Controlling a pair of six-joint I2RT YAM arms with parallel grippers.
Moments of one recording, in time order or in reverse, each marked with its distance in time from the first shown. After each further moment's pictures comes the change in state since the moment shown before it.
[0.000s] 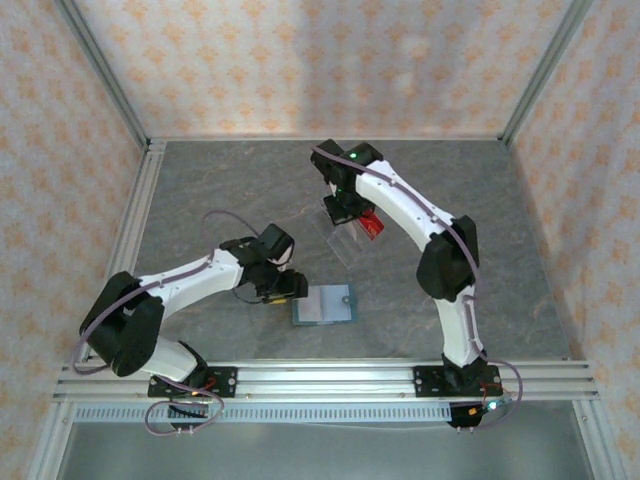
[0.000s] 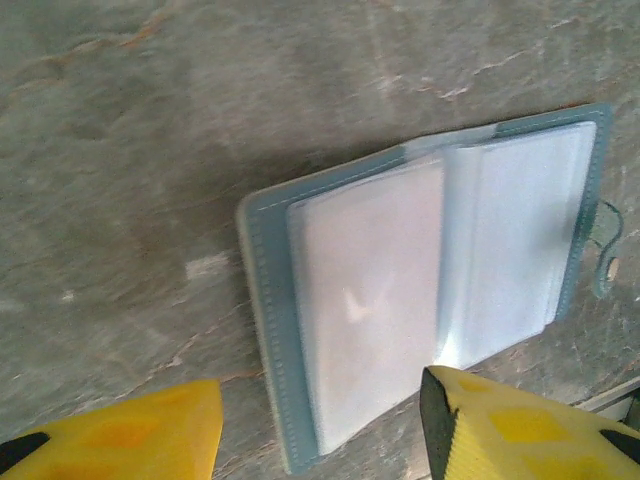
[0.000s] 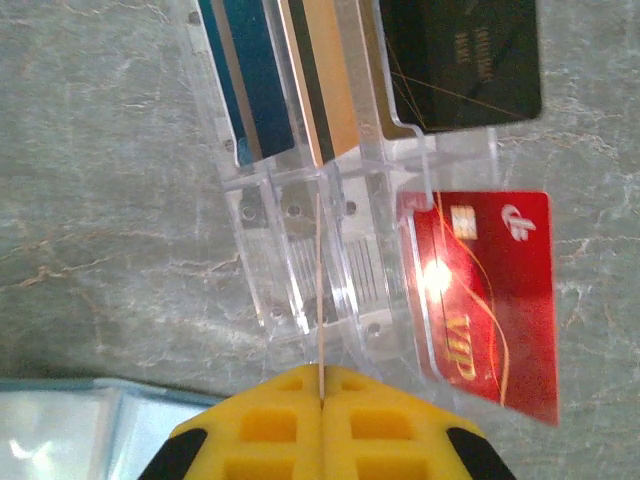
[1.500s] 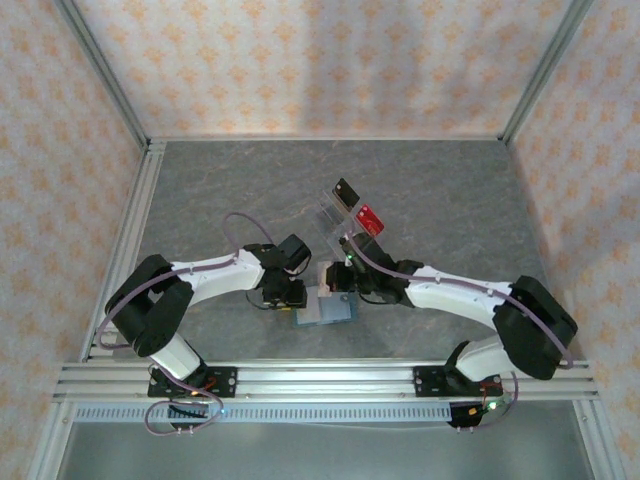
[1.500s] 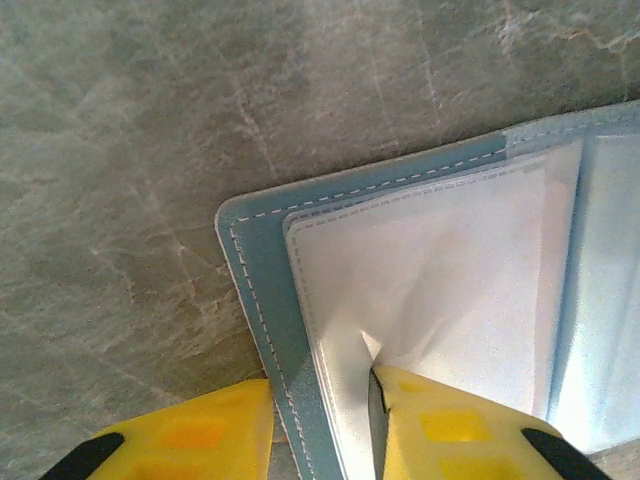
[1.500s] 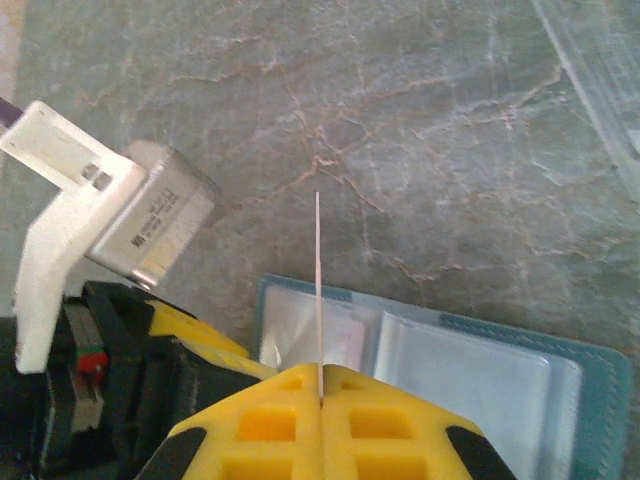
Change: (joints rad) left arm -0.080 0.145 0.013 0.000 -0.123 -0.001; right arm 0.188 -0.659 -1.329 1.295 -0.285 0.533
